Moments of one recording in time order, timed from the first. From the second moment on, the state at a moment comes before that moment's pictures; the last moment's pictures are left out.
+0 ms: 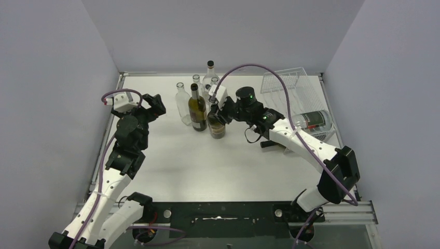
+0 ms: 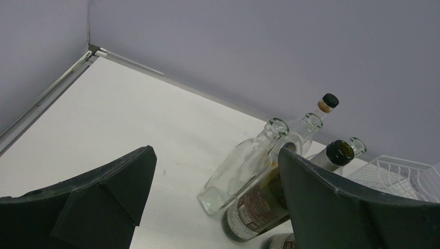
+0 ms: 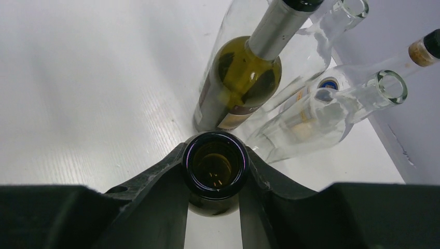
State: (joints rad) left arm -0.35 0.80 0.76 0.07 -0.49 -0.41; right arm 0.73 1.51 1.28 -0.18 -0.28 -0.42
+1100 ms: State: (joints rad) left arm -0.35 0.80 0.76 0.07 -0.49 -0.41; right arm 0.56 1.63 1.29 0.09 -0.41 -0.09
